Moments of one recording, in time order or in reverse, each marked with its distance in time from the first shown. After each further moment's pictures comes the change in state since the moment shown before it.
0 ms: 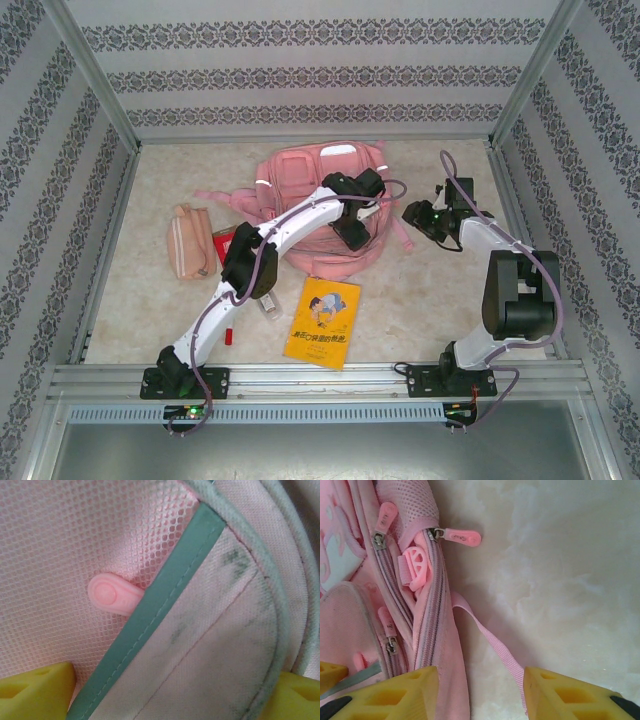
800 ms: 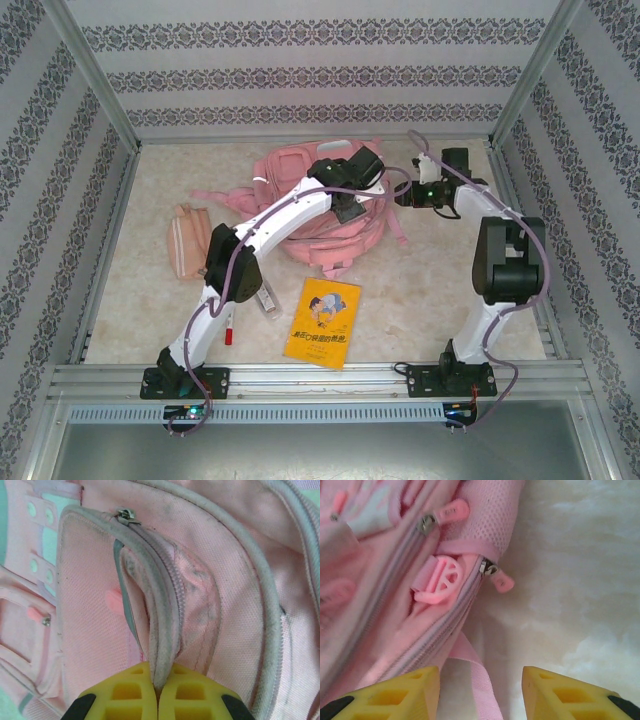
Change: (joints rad) left arm -0.004 -0.193 -0.039 0.086 -0.134 0.302; right arm -0.008 0.284 0.385 -0.149 -0.172 -0.630
